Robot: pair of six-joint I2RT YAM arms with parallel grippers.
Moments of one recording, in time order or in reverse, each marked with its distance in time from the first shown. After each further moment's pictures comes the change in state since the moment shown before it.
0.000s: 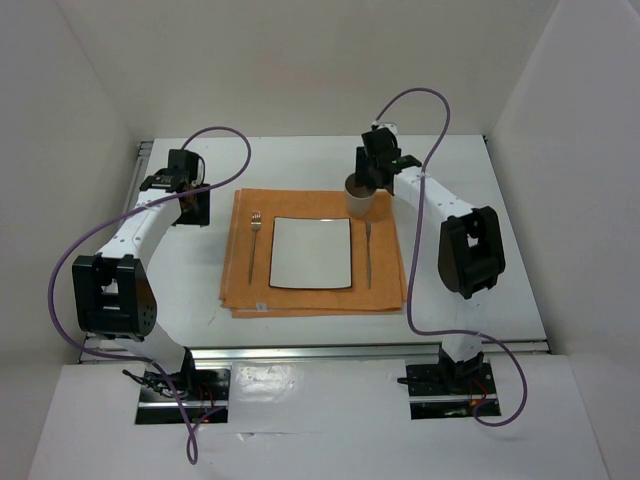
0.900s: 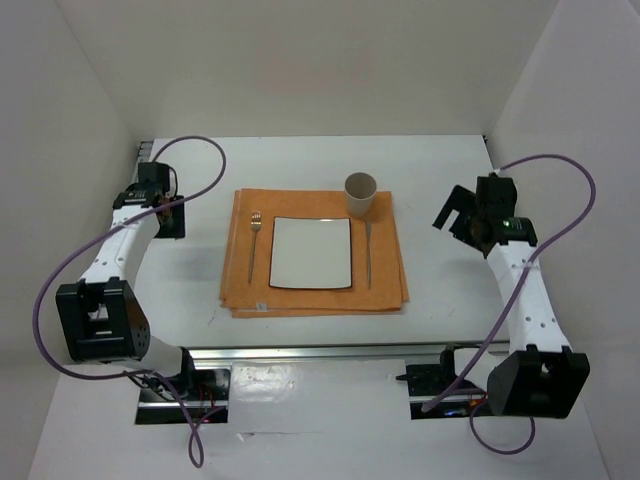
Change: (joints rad) left arm 0.127 -0.129 -0.106 -0.009 -0.016 0.062; right arm -0.438 -0.797 -0.518 -0.310 -0.214 0.127
